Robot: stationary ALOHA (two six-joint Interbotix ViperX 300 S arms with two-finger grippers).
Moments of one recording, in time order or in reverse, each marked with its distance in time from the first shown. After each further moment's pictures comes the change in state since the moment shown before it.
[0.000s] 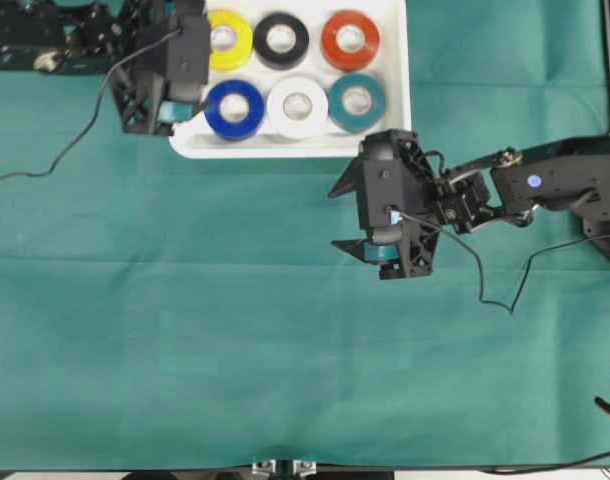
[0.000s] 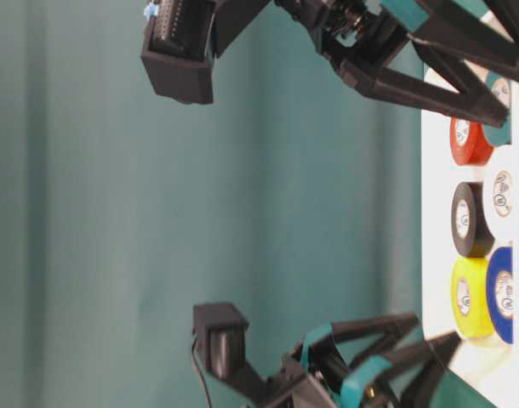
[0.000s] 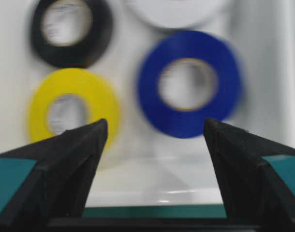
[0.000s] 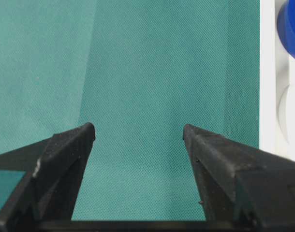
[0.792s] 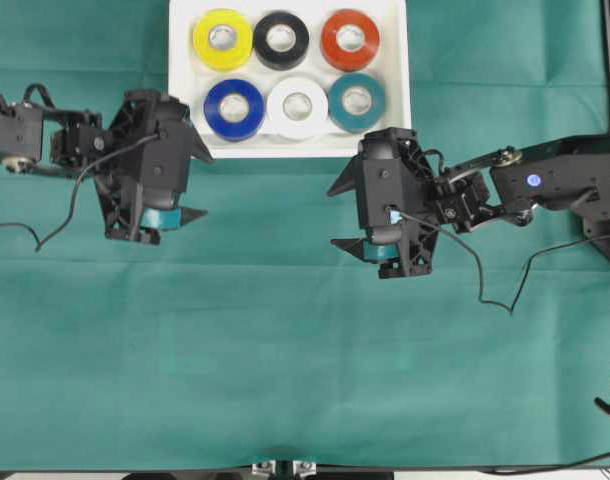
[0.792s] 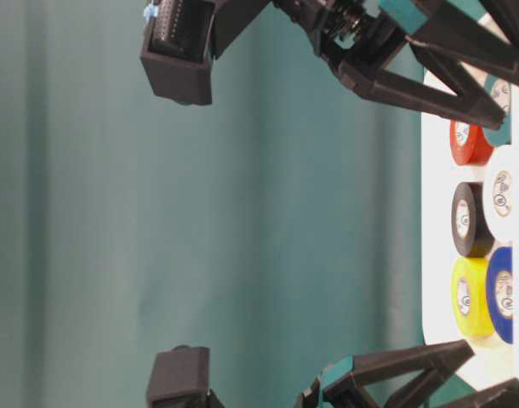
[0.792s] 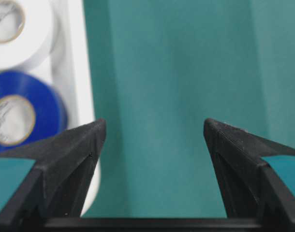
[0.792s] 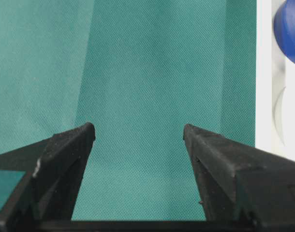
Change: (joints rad) left arm -0.302 -0.057 0.074 -0.002 -0.091 -0.299; right arm -0.006 0.000 0.000 -0.011 0.000 0.000
